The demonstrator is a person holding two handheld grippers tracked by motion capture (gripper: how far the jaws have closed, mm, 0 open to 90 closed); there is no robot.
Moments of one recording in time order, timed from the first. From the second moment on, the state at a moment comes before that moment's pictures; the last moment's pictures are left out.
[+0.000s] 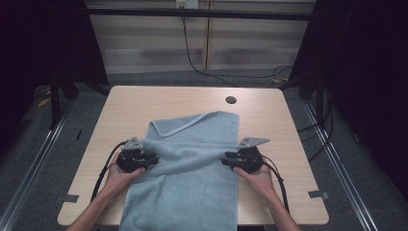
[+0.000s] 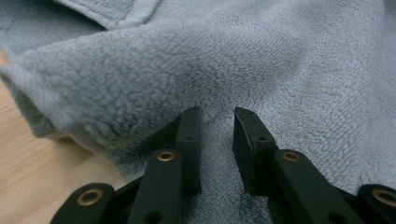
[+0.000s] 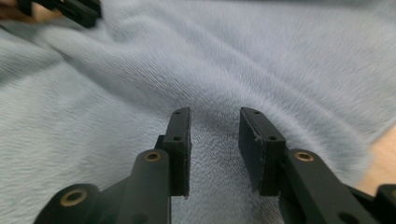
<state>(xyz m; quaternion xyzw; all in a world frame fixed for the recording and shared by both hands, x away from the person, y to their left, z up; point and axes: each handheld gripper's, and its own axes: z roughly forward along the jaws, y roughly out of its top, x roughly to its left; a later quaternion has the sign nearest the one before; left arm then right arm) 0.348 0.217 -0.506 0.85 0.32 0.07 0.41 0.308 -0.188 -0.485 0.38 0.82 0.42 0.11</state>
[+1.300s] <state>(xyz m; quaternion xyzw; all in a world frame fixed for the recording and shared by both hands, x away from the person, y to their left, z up) 0.320 0.206 -0.507 0.86 0.29 0.04 0.43 0.295 -0.172 -0.503 0.36 0.84 0.38 0.10</state>
